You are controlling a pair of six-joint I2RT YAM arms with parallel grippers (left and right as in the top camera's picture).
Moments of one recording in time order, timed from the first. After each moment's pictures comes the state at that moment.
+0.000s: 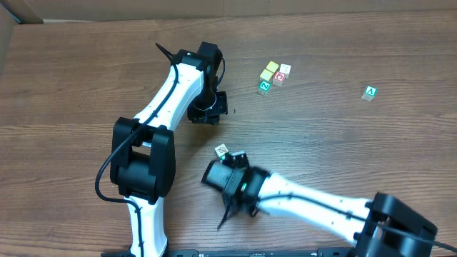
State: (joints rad) left arm -0.31 2.13 1.72 -1.20 0.16 -0.39; right arm 1.08 1.72 1.12 -0.81 0.06 0.82
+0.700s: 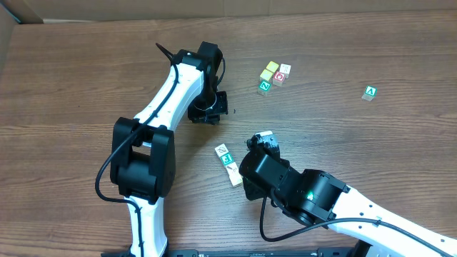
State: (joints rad) left arm -0.31 2.13 1.72 -1.20 0.16 -0.39; right arm 1.02 1.29 1.02 -0.75 0.16 0.76
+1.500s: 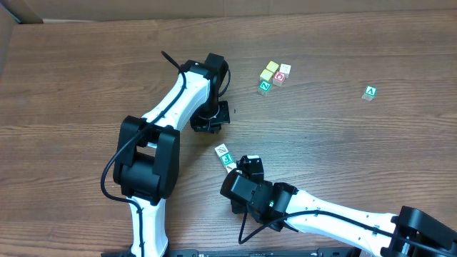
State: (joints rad) left arm -0.34 2.13 1.62 -1.14 0.09 -0.47; right arm 1.11 1.55 0.82 -0.44 0.13 0.98
